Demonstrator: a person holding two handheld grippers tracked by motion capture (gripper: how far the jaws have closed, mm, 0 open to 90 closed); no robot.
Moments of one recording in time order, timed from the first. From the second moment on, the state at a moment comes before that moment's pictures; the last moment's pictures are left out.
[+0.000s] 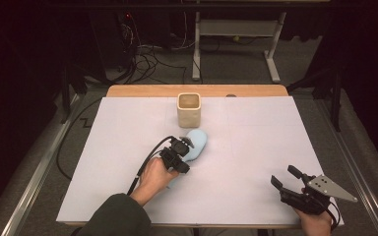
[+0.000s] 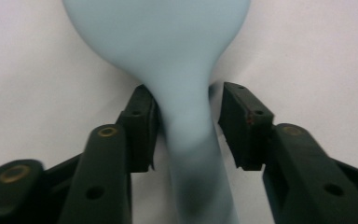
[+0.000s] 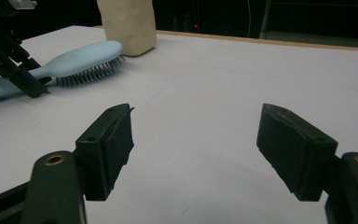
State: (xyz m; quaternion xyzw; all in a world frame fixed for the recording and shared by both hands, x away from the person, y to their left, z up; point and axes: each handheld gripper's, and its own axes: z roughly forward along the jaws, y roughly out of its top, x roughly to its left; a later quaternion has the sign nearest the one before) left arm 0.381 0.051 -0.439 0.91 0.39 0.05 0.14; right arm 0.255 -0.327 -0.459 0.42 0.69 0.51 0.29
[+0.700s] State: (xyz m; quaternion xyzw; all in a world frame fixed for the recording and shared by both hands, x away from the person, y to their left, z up) left arm 0.382 0.055 -0.438 0.91 0.38 0.06 0.17; right arm 0.254 -0.327 -0.459 0.42 0.69 0.51 0.29
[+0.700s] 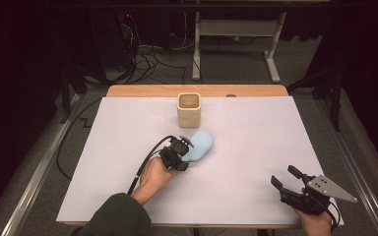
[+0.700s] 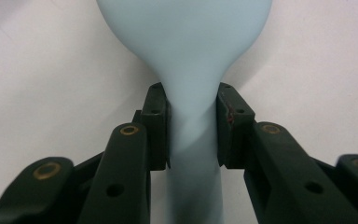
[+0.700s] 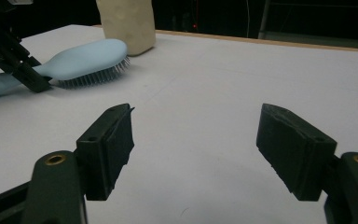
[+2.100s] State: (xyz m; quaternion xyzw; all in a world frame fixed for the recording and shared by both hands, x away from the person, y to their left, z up) left arm 0.370 0.064 -0.423 0.91 0.35 0.08 0.21; right arm 0.255 -0.327 -0.460 0.42 0.69 0.51 0.29
